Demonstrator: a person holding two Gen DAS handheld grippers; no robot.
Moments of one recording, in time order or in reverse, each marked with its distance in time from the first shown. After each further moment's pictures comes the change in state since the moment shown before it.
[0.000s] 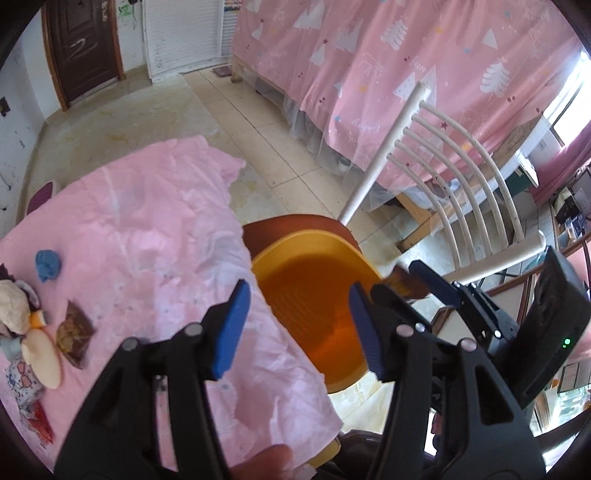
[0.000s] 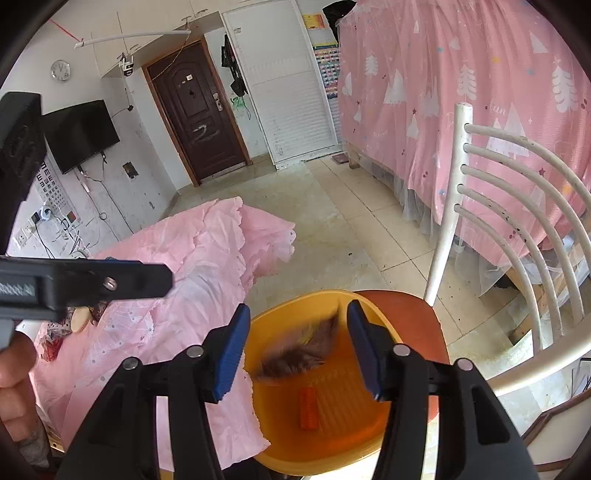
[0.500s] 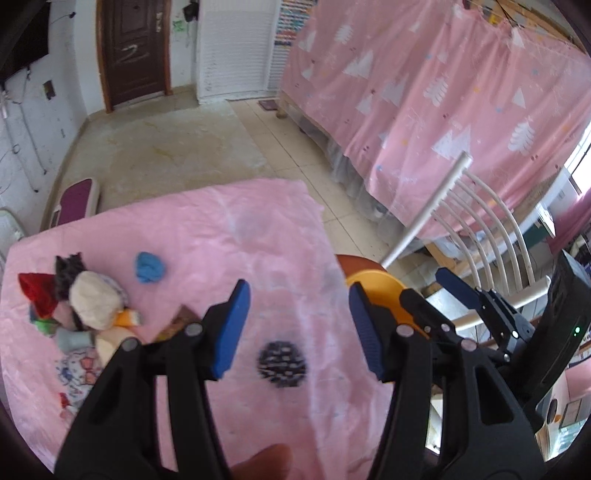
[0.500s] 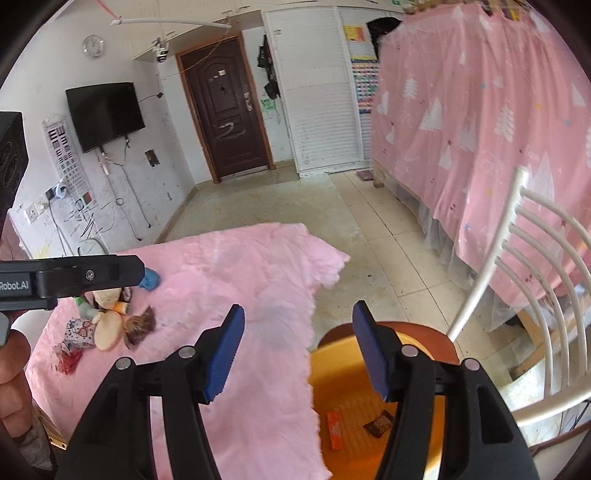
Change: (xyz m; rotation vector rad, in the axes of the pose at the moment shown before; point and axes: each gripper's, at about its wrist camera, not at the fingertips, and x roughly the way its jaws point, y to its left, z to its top) left arm -0.079 0.096 -0.010 -0.123 -0.162 0.092; right arm 0.009 0.100 0.040 -0.139 -0.034 0.036
